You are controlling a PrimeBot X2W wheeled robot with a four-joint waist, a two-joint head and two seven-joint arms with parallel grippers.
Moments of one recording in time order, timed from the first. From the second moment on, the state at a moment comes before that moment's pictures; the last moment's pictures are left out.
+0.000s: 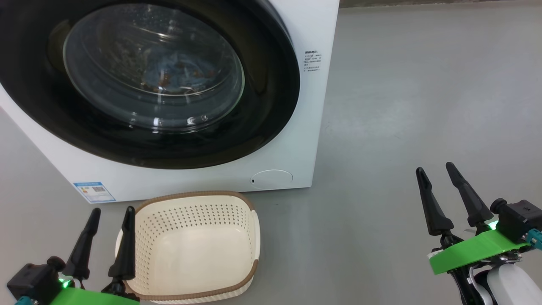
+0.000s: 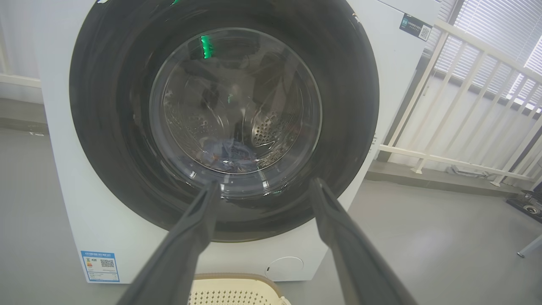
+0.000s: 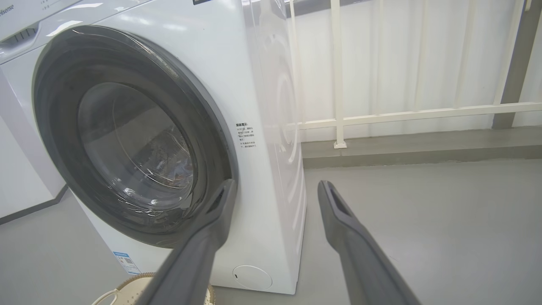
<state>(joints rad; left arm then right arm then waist) -0.07 0.29 -0.16 0.16 -0.61 -0.13 -0.26 -0.15 -0.24 0.16 0.20 0.47 0.13 -0.26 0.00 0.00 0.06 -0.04</state>
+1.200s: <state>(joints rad) -0.03 0.23 -0.18 0.23 -0.69 -0.13 -0.23 -0.09 -0.18 0.16 0.28 0.55 0.13 -0.23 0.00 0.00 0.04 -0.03</state>
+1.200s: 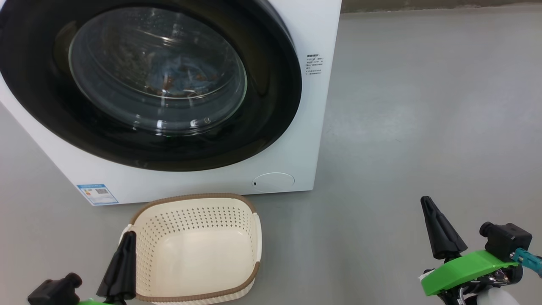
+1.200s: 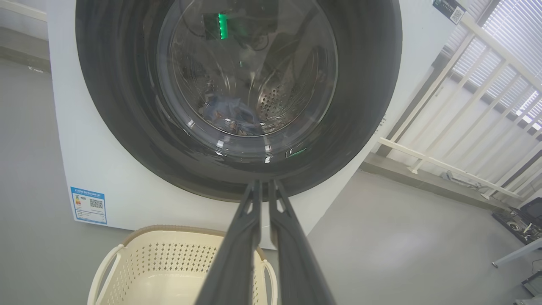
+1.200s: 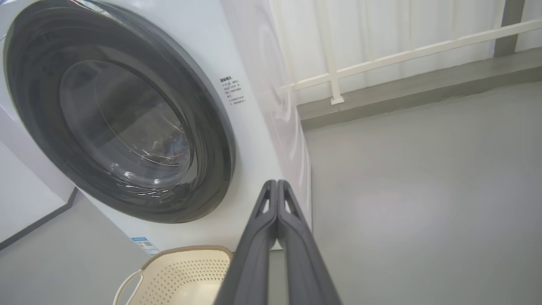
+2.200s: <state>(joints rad) -0.03 0.18 -0.12 0.23 -0.92 -0.13 -0.14 -0.09 -0.16 0.09 0.28 0.82 0.13 -0.15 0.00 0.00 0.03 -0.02</state>
